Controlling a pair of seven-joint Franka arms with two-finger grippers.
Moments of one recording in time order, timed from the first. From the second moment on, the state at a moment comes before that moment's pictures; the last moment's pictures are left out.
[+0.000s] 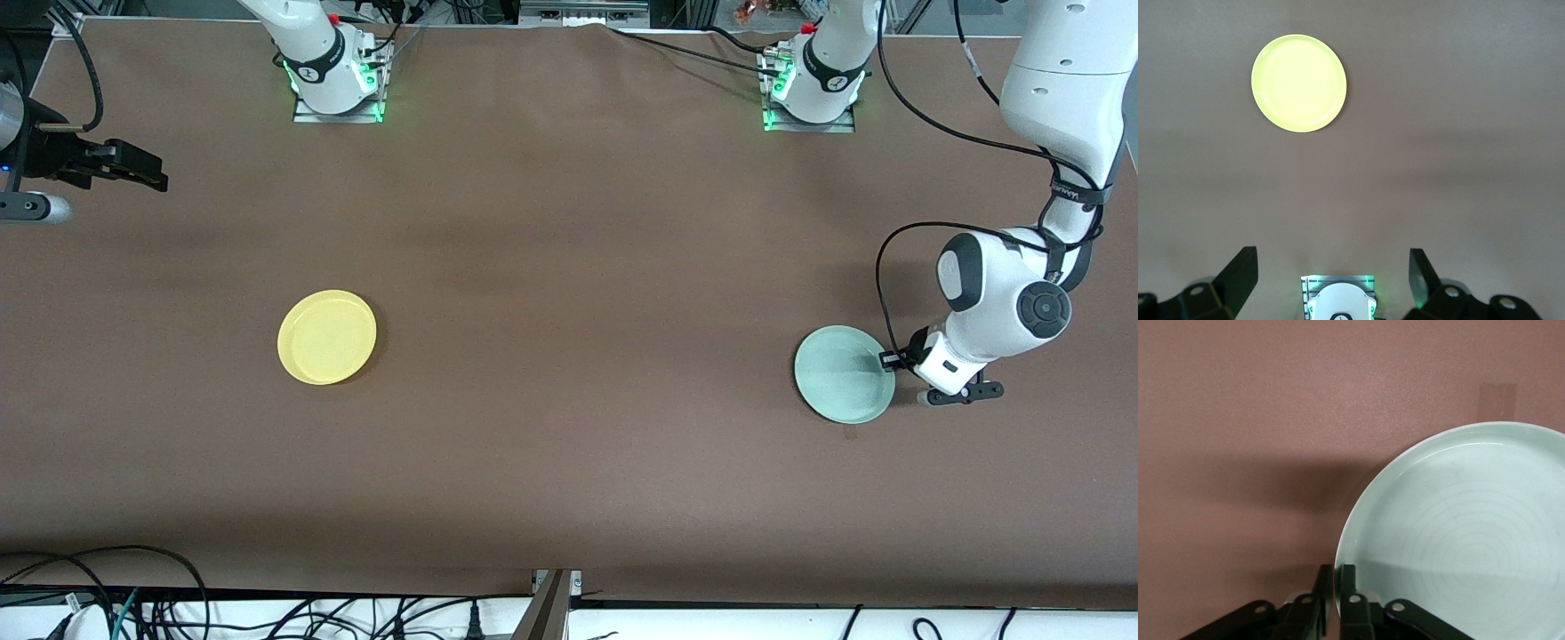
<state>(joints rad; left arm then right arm) 0.21 0.58 -0.09 -1.92 0.04 2.44 -0.06 -0.02 -0.01 0.01 -1.63 -0.03 1.43 0.00</state>
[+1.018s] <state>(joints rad) 0.07 0.52 -0.12 -1.56 0.14 1.99 -0.06 -0.02 -0.01 0.01 -1.63 -0.03 1.42 0.00</state>
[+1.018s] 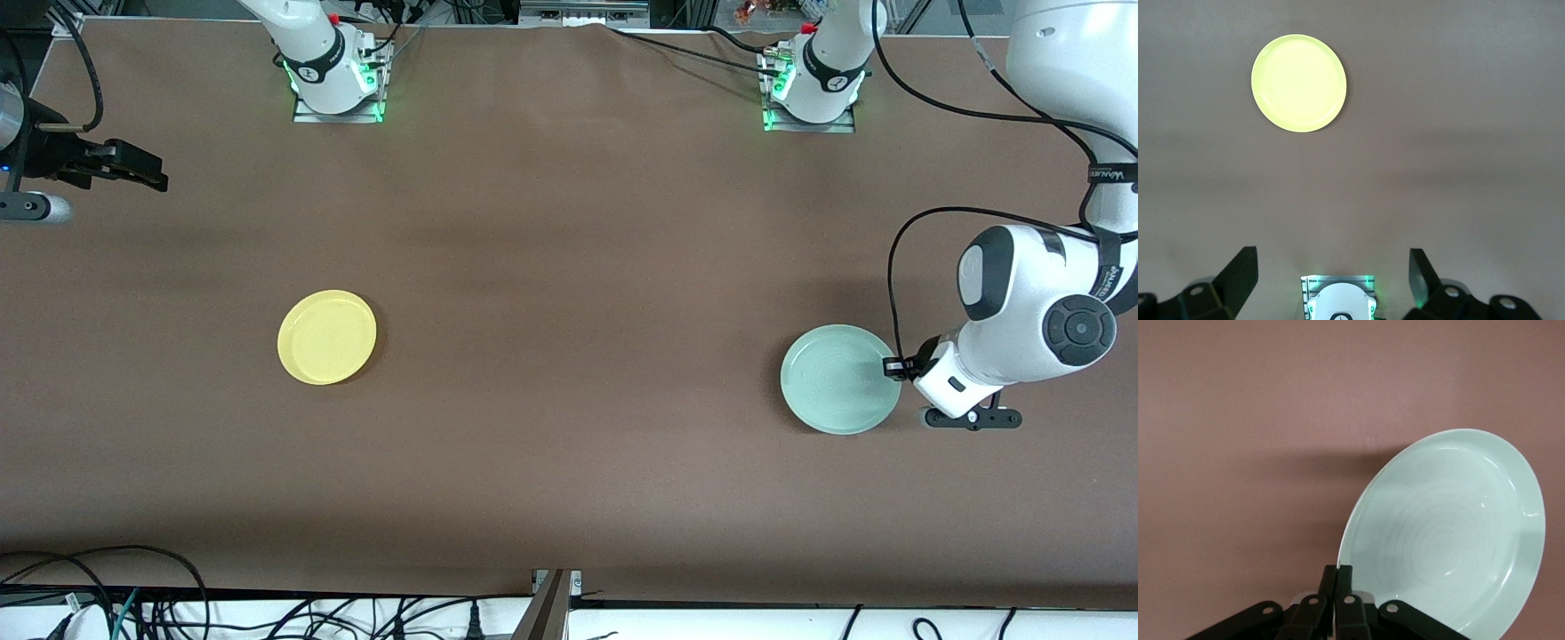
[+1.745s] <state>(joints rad) -0.40 0.53 -0.12 -1.41 0.58 1.71 -0.45 -0.02 -0.01 0.01 -1.63 -0.03 1.42 0.00</state>
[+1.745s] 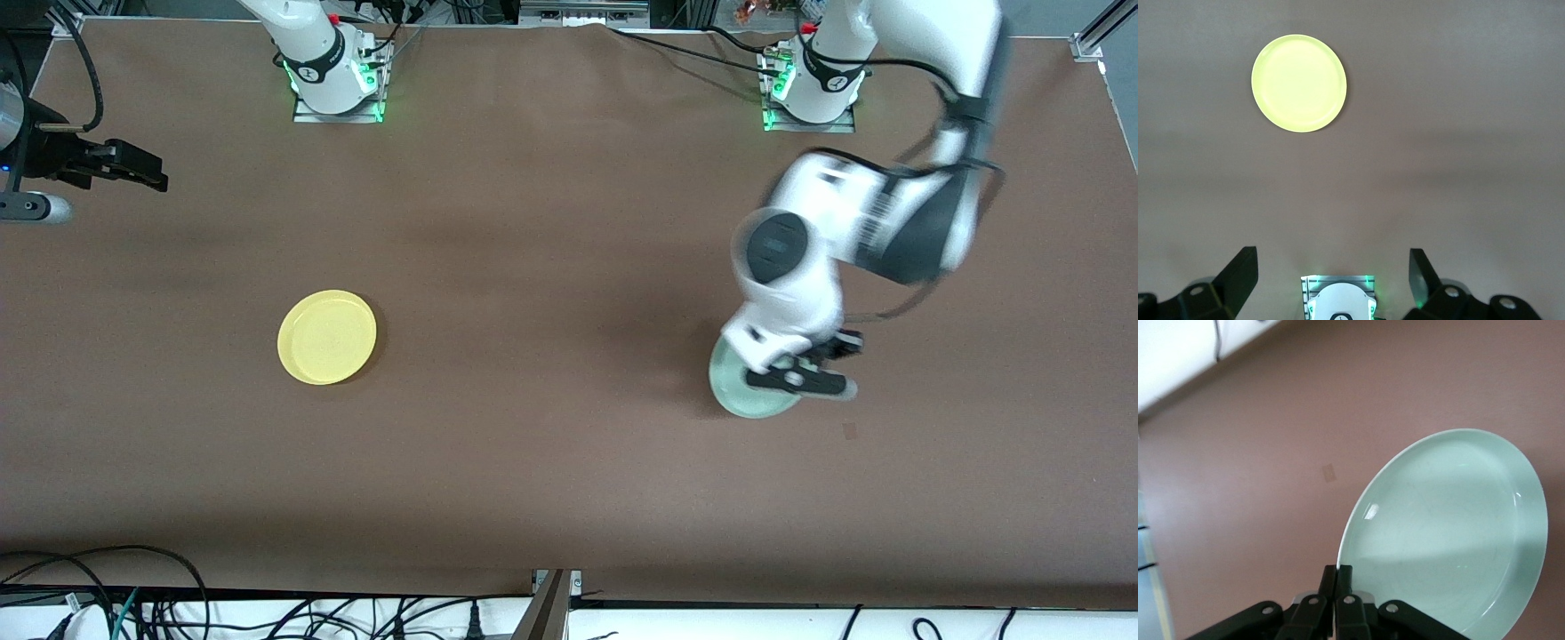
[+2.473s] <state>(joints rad) -0.92 0.80 0.00 -1.22 0.97 1.45 -0.60 -0.02 -0.01 0.01 -1.63 -0.03 1.42 0.00</state>
